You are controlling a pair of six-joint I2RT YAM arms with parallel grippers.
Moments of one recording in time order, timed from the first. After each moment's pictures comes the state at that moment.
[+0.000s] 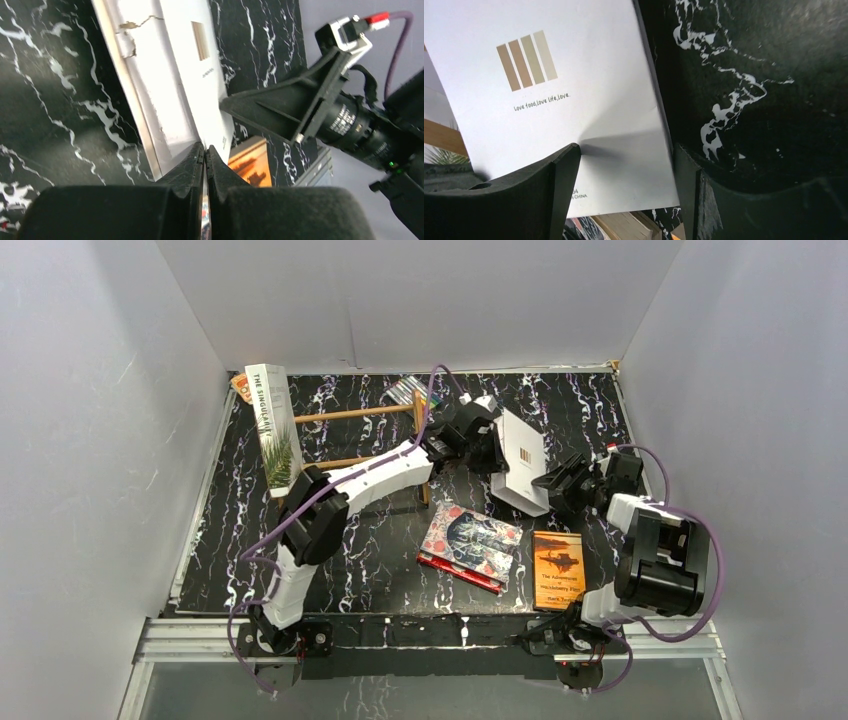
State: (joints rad) left arm -0.89 2.12 1.79 -0.30 0.09 -0.79; right arm -0.24 1.47 0.61 0.02 -0.65 0.65
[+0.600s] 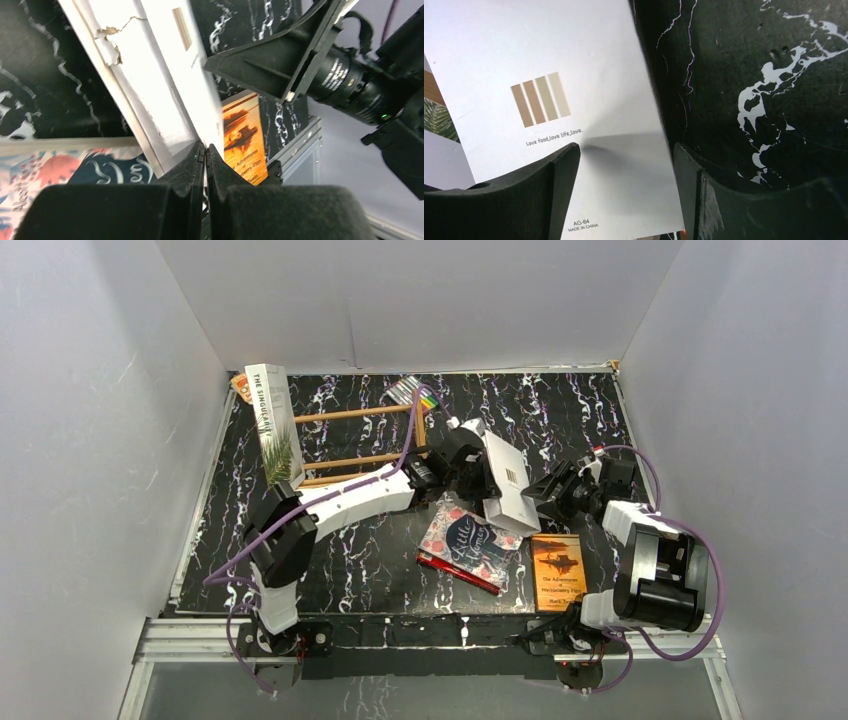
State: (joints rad) left arm -0.97 1.87 1.49 -0.26 0.06 -0.89; right arm -0.19 1.38 0.56 -0.04 -0.73 0.57
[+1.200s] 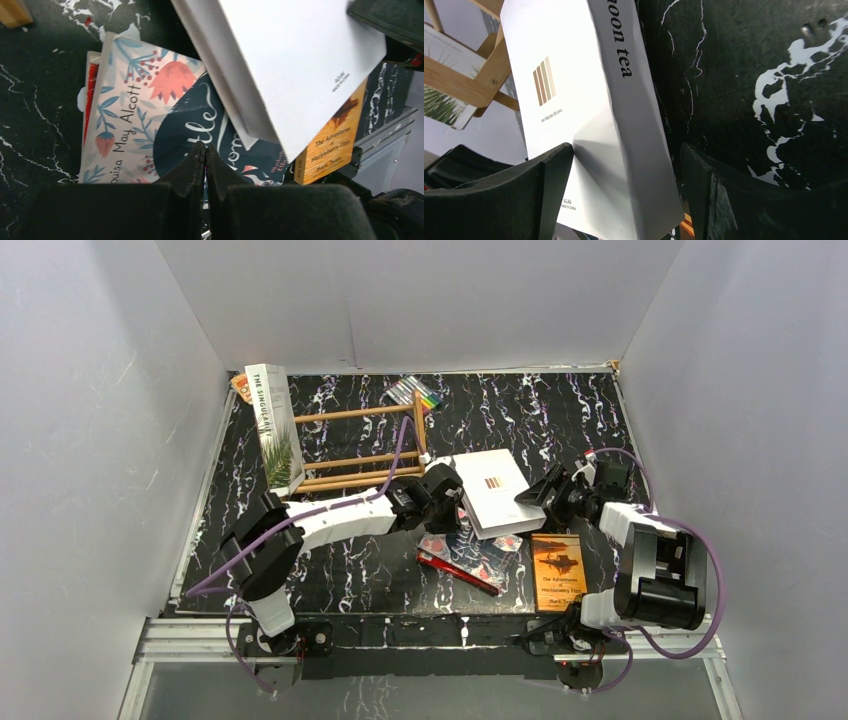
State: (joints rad) left arm -0.99 1.72 1.16 -0.30 -0.05 -0.90; right arm -0.16 1.38 0.55 -0.09 -0.74 0.51
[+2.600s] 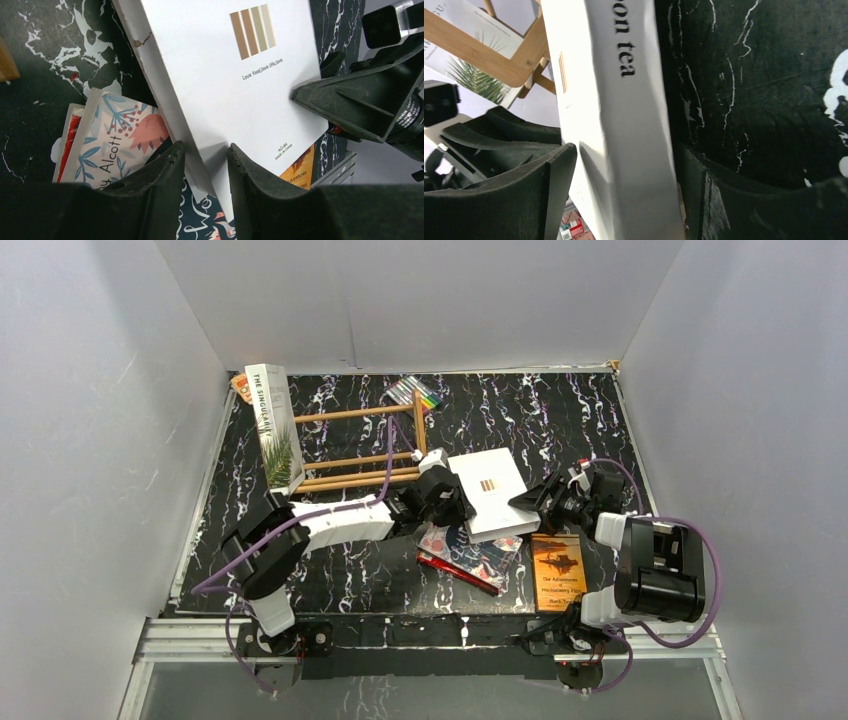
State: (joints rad) left arm -0.98 1.74 1.07 -0.03 -0.15 -1.01; right arm -0.16 1.44 0.44 0.15 -0.91 0.66
